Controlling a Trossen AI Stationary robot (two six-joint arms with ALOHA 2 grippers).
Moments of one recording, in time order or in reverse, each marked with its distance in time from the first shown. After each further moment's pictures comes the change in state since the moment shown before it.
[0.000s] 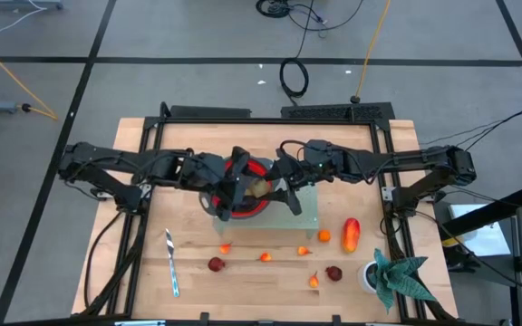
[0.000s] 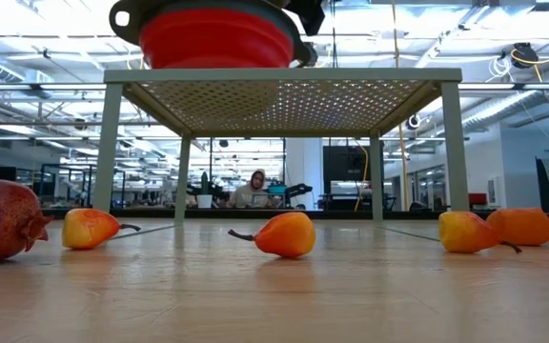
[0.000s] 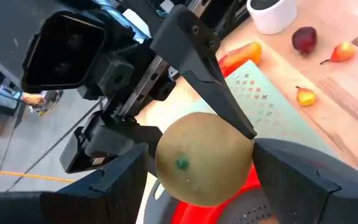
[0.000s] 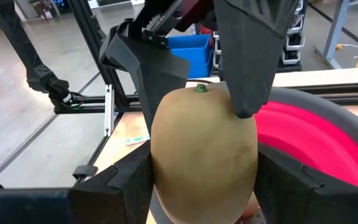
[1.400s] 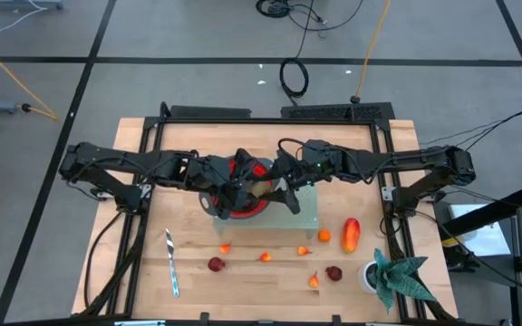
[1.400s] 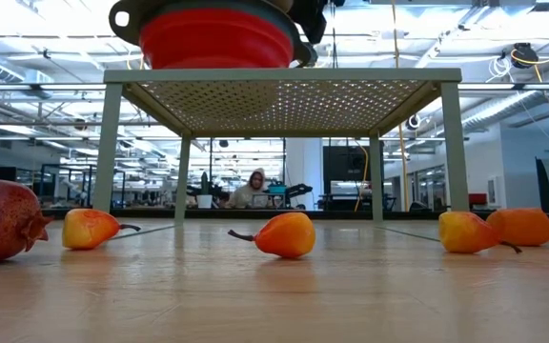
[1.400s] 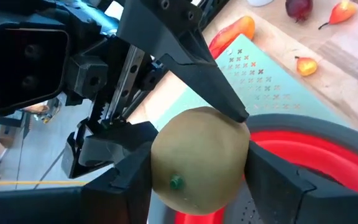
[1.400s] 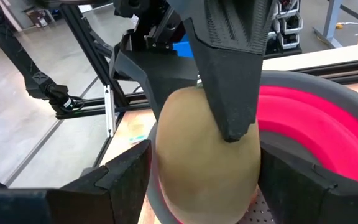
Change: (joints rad) left arm 0.008 0.021 0.001 -0.071 -0.027 0.115; right arm -0.005 0.001 0.000 -0.027 0.002 0.087
